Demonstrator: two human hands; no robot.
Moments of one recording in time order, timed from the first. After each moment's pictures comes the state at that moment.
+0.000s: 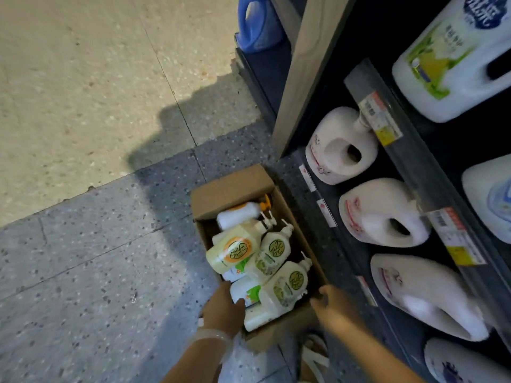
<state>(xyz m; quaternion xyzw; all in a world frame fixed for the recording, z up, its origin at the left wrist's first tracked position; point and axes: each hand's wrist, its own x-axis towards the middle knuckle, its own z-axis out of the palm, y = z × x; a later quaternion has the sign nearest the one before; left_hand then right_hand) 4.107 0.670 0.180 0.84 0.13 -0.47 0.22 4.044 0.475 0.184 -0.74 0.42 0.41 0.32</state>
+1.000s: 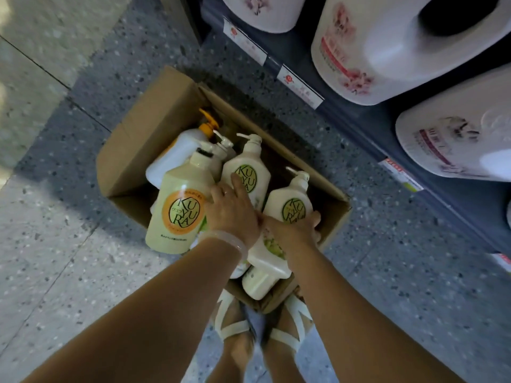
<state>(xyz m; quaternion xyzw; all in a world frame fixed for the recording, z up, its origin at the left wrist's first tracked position) 4.127 0.579 -0.007 0.86 -0.31 -0.37 -0.16 4.037 0.534 -0.031 -0.37 0.76 0.20 0.50</state>
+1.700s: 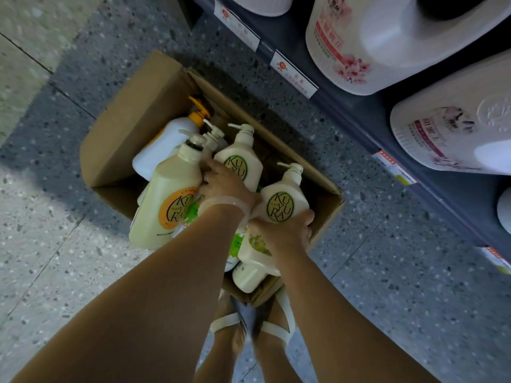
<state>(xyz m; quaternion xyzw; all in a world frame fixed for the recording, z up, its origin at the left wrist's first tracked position) 4.135 0.552 -0.033 0.90 -0.07 -0.44 -0.04 4.030 0.546 -0.023 -0.43 0.74 0.18 0.48</state>
